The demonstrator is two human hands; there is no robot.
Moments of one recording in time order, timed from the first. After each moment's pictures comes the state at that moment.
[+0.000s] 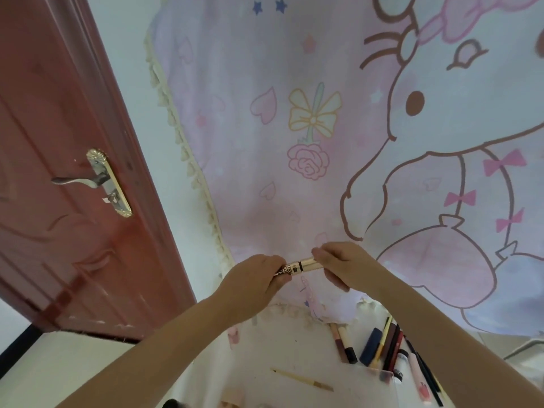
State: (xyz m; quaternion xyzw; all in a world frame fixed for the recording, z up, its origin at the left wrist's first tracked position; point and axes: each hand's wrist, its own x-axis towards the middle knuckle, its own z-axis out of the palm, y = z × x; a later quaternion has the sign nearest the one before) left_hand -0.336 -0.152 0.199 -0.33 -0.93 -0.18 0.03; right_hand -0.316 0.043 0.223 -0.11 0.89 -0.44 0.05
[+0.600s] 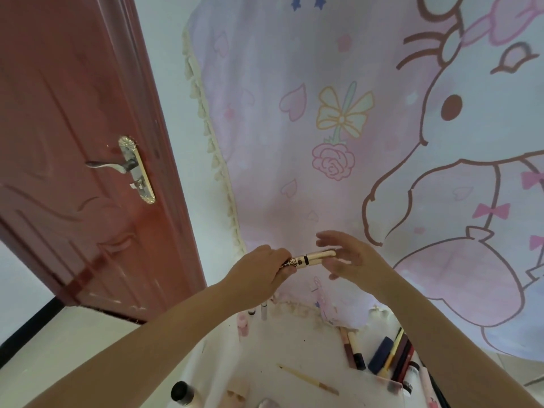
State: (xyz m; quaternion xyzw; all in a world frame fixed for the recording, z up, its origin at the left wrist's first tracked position) left_hand -0.341 -0.163 0.200 -0.30 -0.94 -0.18 0.02; right_hand -0.324 0.037 0.213 -0.13 0.80 -0.58 0.04
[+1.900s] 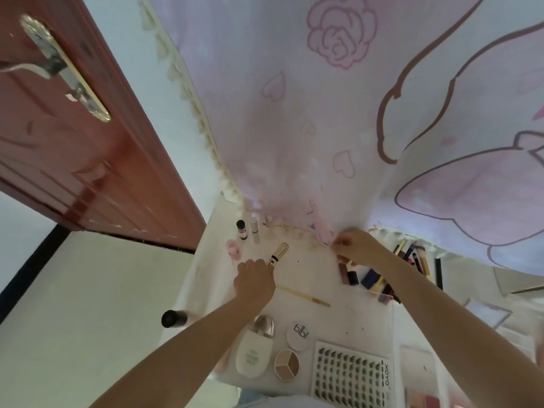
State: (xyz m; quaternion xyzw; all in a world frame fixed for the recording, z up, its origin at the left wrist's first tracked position) left_hand -0.307 -0.129 0.017 0.02 -0.97 -0.11 -0.20; right_hand -0.337 0.080 0.063 0.10 0.89 -0.35 0.27
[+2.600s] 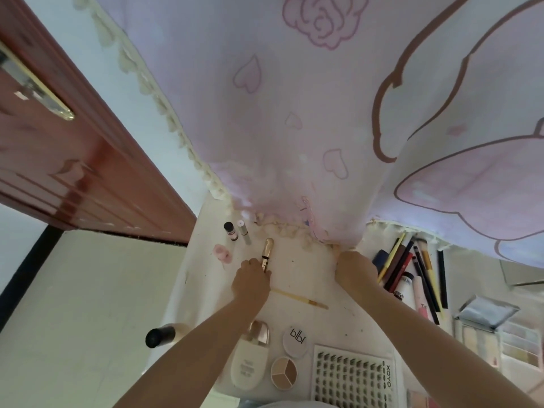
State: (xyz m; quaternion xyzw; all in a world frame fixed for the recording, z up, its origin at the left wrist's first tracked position) left_hand -0.326 -0.117 -0.017 0.05 -0.96 -0.11 -0.26; right_hand -0.319 0.074 -0.007 0.14 0.94 -0.02 0.30
